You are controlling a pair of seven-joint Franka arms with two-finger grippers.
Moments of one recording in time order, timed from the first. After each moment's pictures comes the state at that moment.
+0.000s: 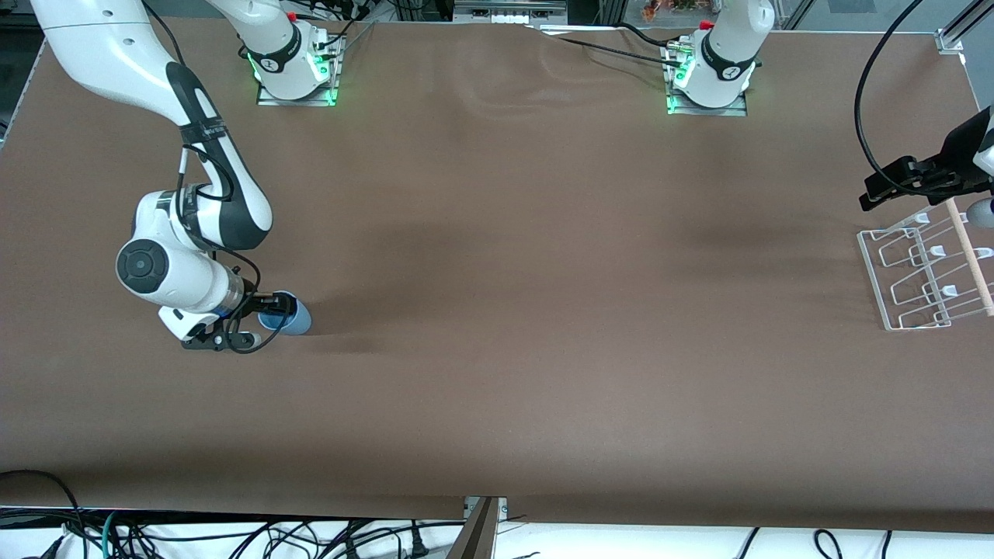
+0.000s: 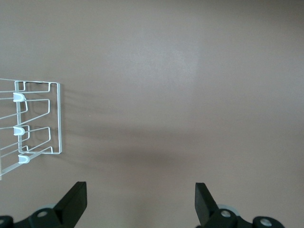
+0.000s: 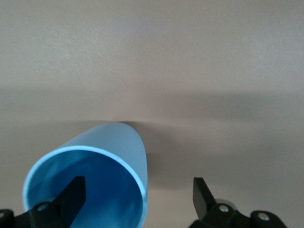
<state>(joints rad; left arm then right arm) 0.04 0.03 -0.01 -1.56 -0.01 1.55 -0.09 0.03 0.53 0.08 -1.82 -0.04 2.29 0.10</state>
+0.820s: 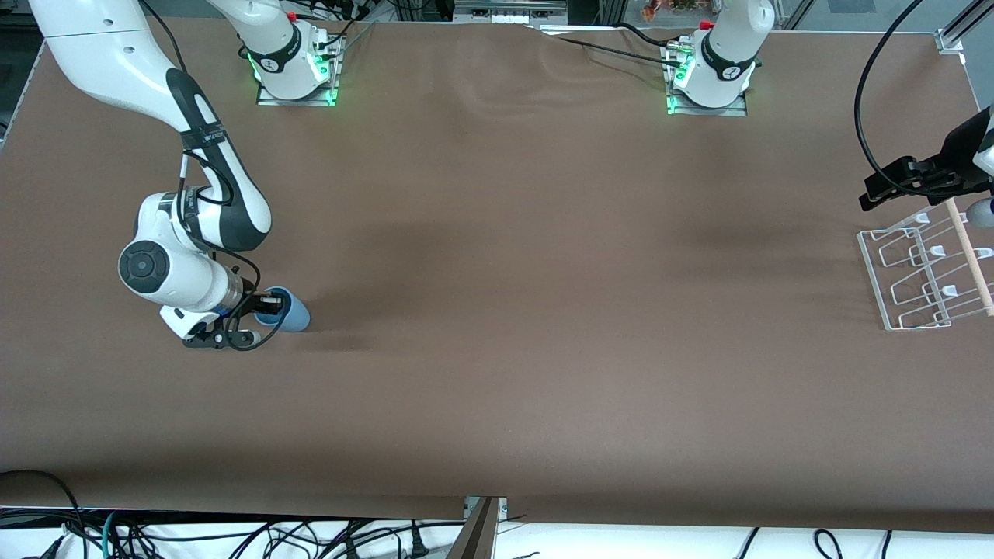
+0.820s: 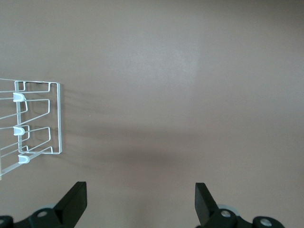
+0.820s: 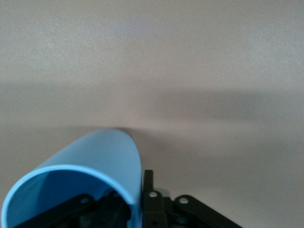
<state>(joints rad) 0.04 0.03 -0.01 -1.56 -0.01 1.55 -0.09 0.02 0.54 0.08 -1.84 -0.04 2.30 0.08</state>
